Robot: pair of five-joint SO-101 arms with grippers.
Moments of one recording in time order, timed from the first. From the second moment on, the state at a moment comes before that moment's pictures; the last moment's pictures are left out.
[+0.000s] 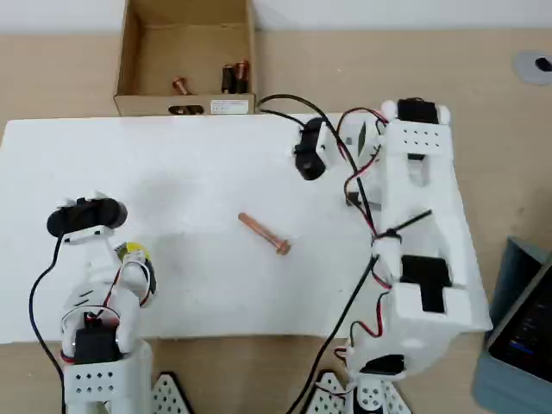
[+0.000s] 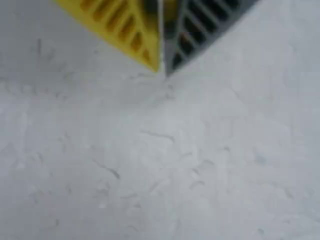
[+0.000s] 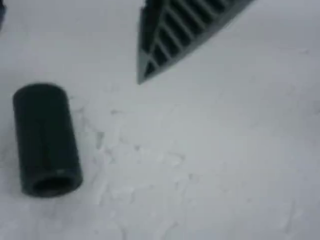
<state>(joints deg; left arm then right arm) -9.1 -103.7 95.4 58.0 -1.0 1.3 12.2 -1.5 87.2 70.7</state>
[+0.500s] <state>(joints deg) -9.1 -103.7 95.4 58.0 -1.0 0.4 22.6 -1.5 80.7 70.9</state>
